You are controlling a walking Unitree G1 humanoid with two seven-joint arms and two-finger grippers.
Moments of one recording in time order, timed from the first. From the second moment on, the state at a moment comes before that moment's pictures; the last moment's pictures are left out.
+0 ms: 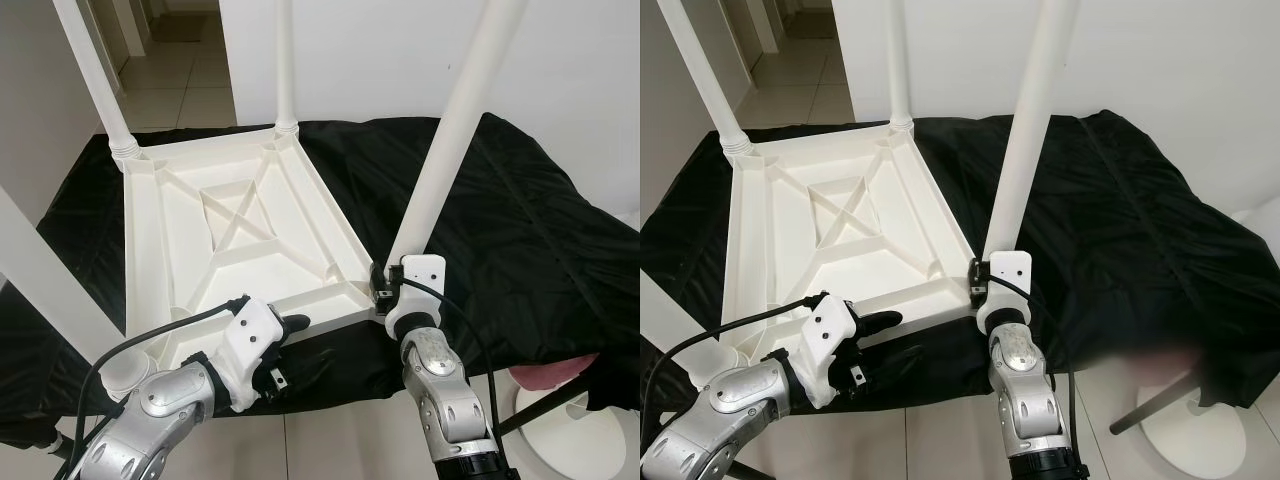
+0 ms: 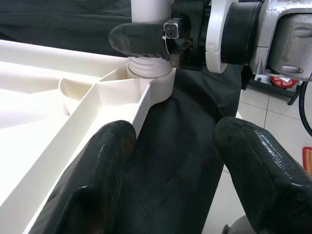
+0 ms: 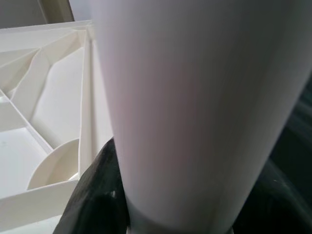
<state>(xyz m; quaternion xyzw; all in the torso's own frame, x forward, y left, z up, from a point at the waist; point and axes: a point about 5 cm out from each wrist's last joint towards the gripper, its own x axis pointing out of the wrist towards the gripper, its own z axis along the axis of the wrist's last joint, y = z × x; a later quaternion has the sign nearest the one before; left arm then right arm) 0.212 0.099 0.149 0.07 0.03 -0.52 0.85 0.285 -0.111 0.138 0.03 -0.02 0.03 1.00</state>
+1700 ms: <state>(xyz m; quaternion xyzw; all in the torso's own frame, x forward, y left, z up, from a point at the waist) 0.215 0.095 0.153 0.07 0.01 -0.53 0.85 0.324 -0.160 0.141 -0.06 -0.02 0.40 0.91</state>
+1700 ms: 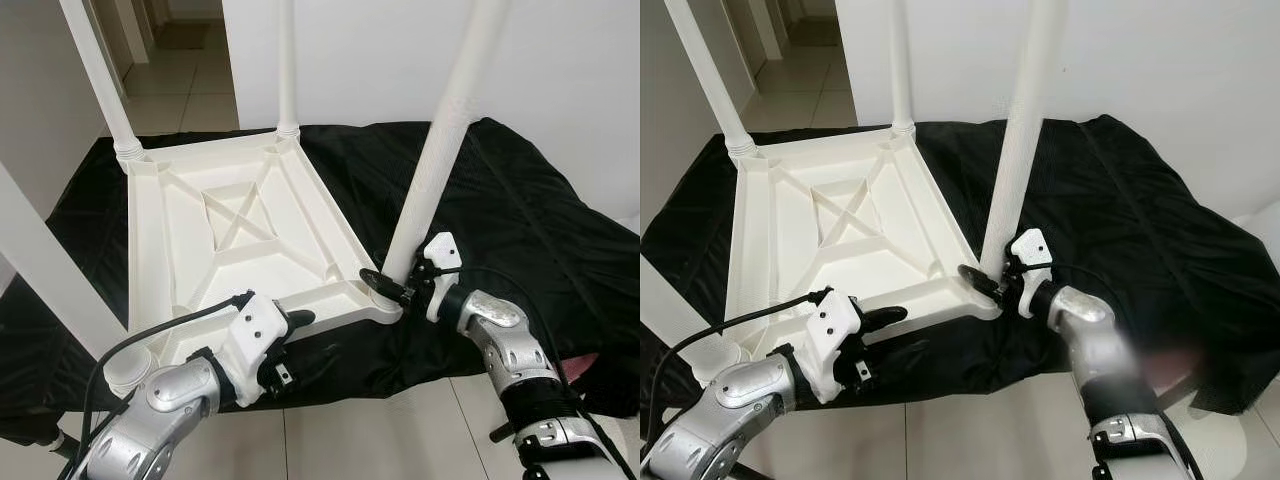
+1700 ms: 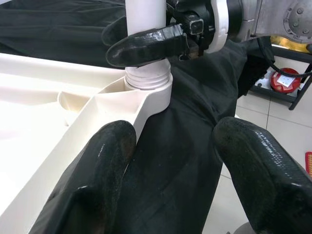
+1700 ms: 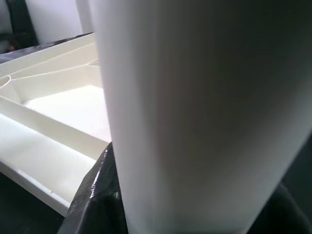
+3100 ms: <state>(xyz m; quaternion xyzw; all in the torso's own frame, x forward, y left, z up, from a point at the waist) 0.229 0.102 0.152 0.12 -0.01 -0.49 0.86 0.294 -0.120 0.137 0.03 -0.03 0.01 1.00</state>
